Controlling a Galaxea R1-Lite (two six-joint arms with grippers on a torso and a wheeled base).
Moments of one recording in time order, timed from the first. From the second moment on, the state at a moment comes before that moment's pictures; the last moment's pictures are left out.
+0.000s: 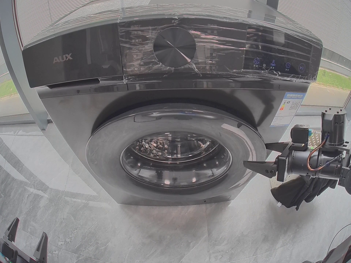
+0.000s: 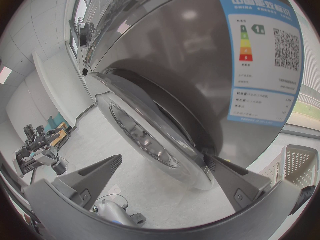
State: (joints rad) left arm 0.00 0.02 -0.02 0.00 0.00 -0.01; right arm 0.39 1.49 -0.64 -0.49 0.33 -0.01
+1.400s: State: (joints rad) left arm 0.00 0.02 -0.02 0.00 0.00 -0.01; right arm 0.47 1.44 -0.46 -0.58 0.32 -0.01
